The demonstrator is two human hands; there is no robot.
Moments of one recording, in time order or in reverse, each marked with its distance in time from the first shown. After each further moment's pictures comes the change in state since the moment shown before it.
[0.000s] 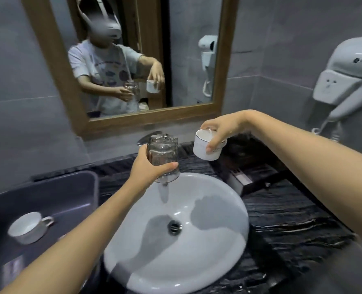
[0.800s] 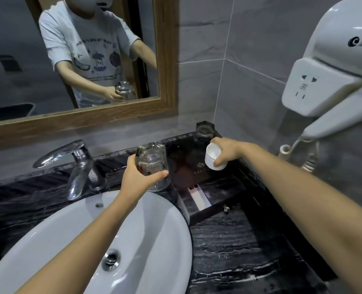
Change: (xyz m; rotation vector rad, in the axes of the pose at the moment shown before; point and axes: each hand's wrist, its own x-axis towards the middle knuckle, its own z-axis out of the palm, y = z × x) left_hand 0.109 -0.017 0.217 0.007 0.041 -0.120; right_hand 0.092 0.298 0.002 -0.008 0.129 0.218
